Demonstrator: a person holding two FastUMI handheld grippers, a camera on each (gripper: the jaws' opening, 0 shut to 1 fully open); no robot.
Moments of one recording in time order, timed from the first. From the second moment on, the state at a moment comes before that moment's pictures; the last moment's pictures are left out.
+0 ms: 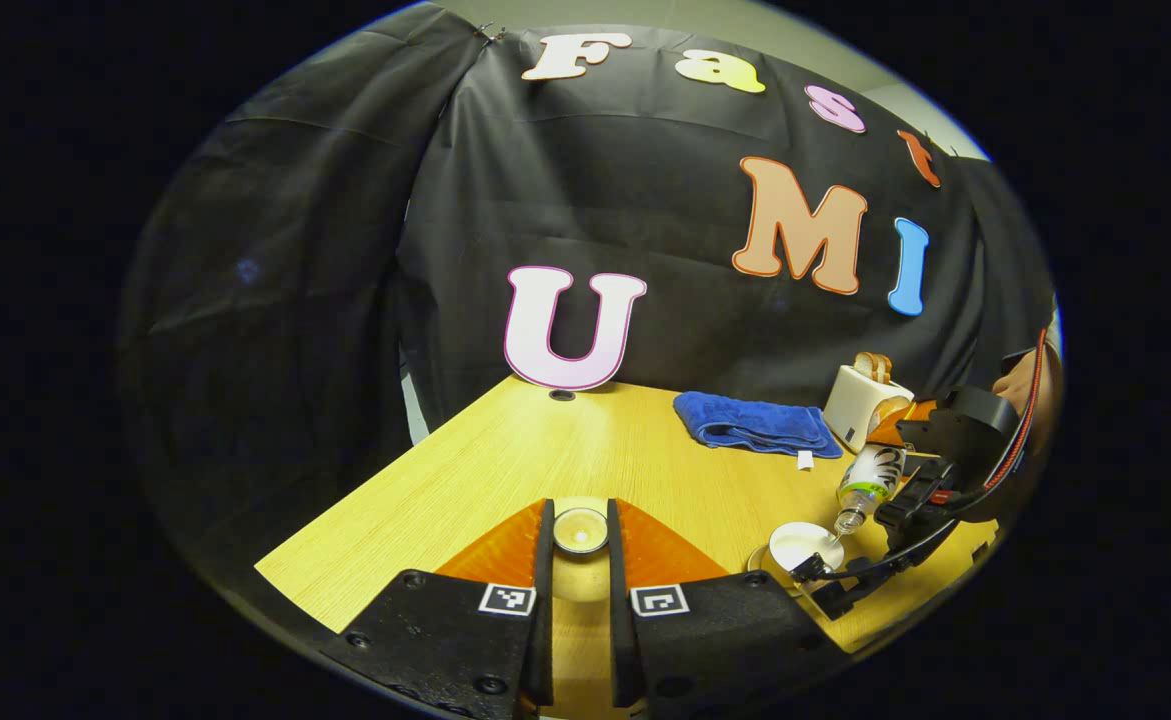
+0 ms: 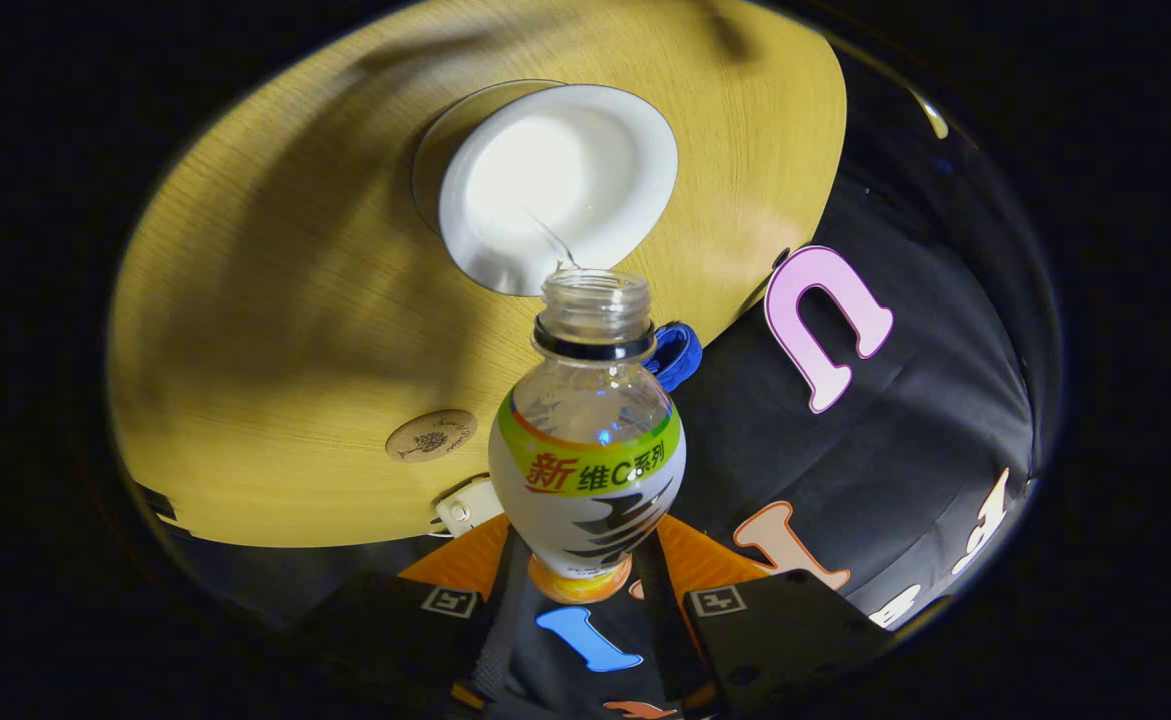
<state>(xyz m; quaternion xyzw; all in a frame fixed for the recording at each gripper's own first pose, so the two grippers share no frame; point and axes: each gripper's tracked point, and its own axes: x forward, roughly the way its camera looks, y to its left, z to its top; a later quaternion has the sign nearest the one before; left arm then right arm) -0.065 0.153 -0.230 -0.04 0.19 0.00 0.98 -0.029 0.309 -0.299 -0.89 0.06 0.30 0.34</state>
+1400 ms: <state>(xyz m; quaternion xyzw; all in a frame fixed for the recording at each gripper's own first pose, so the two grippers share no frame) -0.021 0.005 -0.229 0.03 0.25 -0.14 0.96 -0.044 0.183 -0.321 -0.30 0.37 0.25 0.84</state>
